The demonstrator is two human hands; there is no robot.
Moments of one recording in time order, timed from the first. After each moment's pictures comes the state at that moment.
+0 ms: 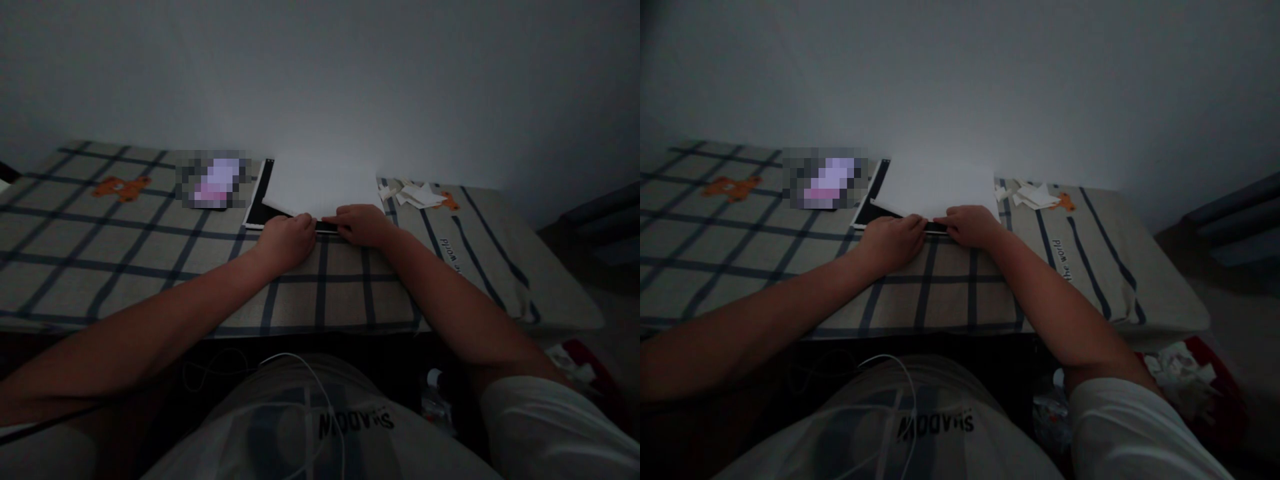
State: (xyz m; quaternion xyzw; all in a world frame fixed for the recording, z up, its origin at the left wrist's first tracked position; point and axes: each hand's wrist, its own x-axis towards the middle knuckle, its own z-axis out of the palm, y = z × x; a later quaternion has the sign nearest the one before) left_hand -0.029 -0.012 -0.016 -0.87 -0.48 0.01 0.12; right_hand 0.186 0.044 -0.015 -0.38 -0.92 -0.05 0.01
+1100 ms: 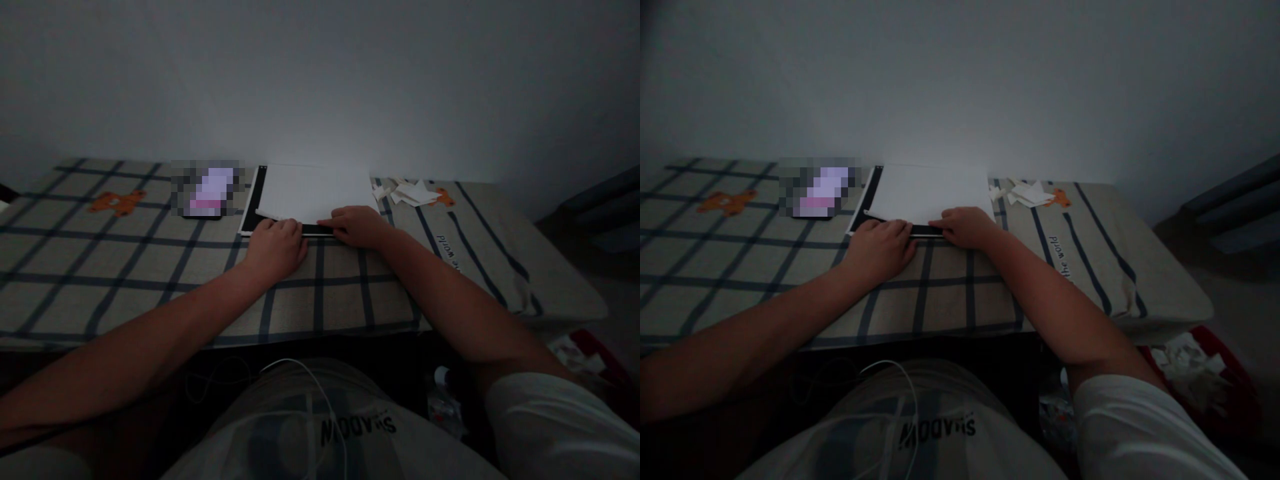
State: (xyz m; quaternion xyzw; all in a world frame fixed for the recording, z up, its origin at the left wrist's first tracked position) left_hand -0.039 -0.019 -0.020 -0.85 -0.50 -0.03 0.16; right_hand 0.185 0.043 -0.014 -0.38 -0.92 -0.03 0.01
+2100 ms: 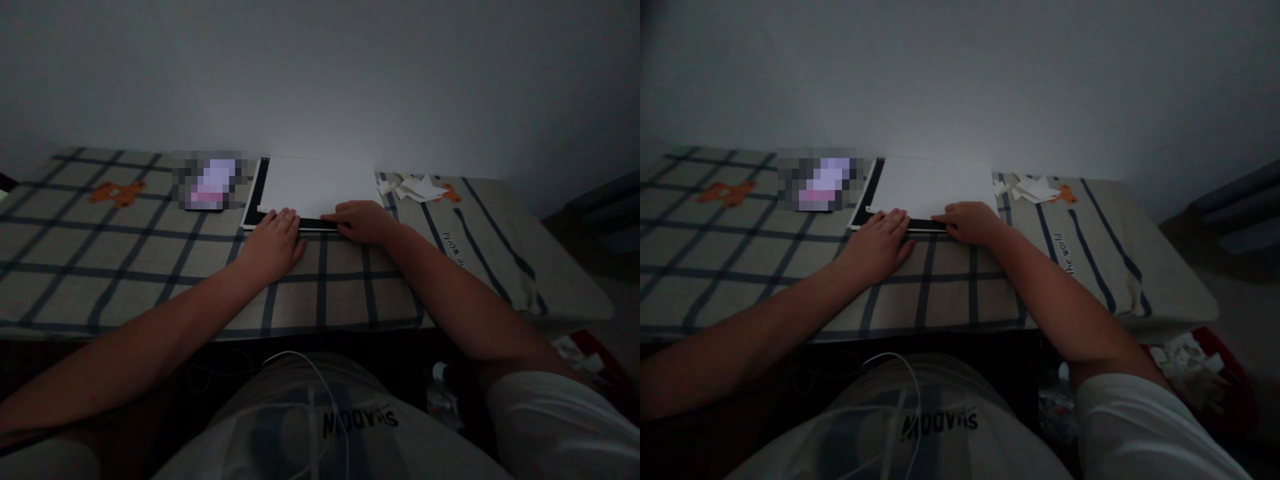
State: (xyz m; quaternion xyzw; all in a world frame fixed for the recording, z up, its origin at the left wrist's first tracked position) left_hand -0.055 -0.018 -0.037 -0.86 -0.50 -0.07 0.09; right_hand 0.186 0.042 -0.012 -0.37 -0.93 -0.02 0.02
